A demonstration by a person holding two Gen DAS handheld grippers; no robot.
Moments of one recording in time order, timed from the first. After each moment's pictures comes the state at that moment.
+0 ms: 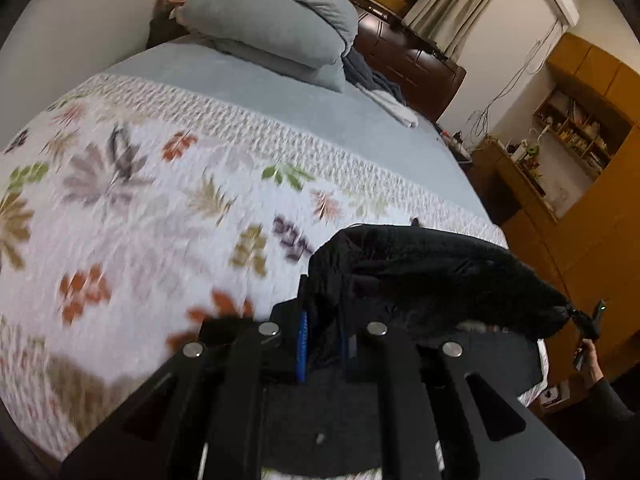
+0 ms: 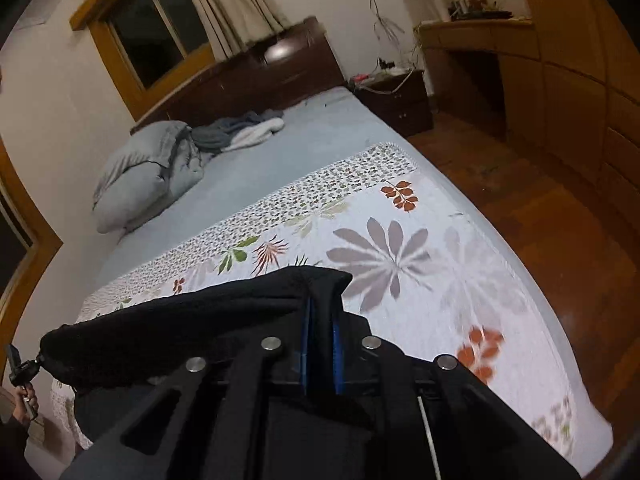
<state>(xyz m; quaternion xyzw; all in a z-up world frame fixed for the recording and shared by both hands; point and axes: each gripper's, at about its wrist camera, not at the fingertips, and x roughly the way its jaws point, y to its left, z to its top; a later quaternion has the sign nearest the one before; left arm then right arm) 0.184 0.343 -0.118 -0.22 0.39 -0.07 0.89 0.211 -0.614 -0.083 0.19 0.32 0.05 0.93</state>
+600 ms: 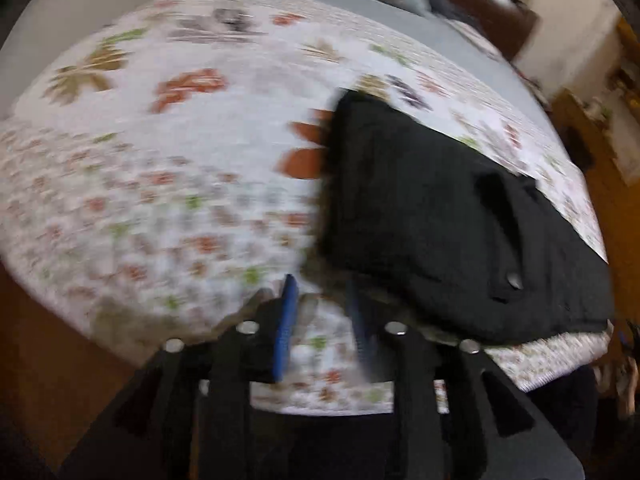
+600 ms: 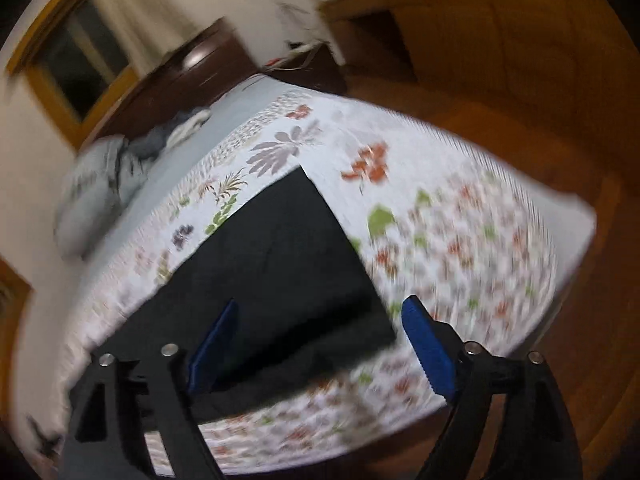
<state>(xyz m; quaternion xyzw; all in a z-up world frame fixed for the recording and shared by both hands) 0.075 0.359 -0.233 -0.18 0.51 0.06 0.84 0.032 -0.614 -0.191 0.32 0.35 -0.06 0.88</state>
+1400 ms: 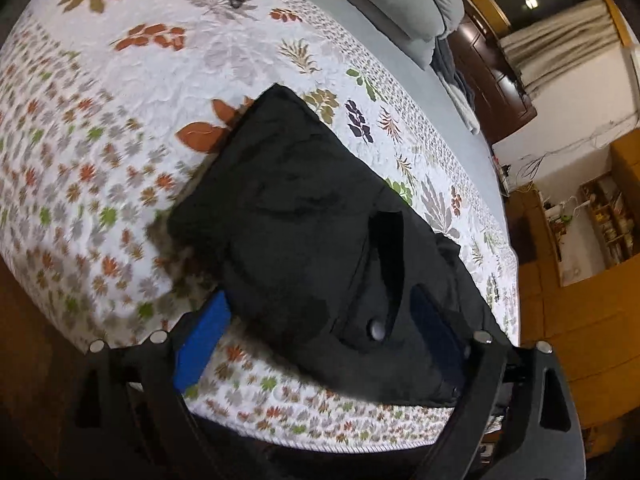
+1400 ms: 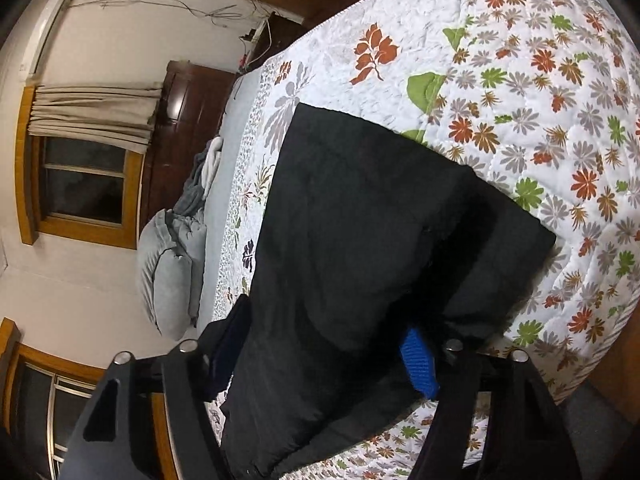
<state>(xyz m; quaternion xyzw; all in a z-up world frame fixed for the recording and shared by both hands) 0.092 0.301 -0.228 -0.37 0.44 0.03 0.82 0.104 -0.600 -0.262 0.56 0.34 0.02 0.75</state>
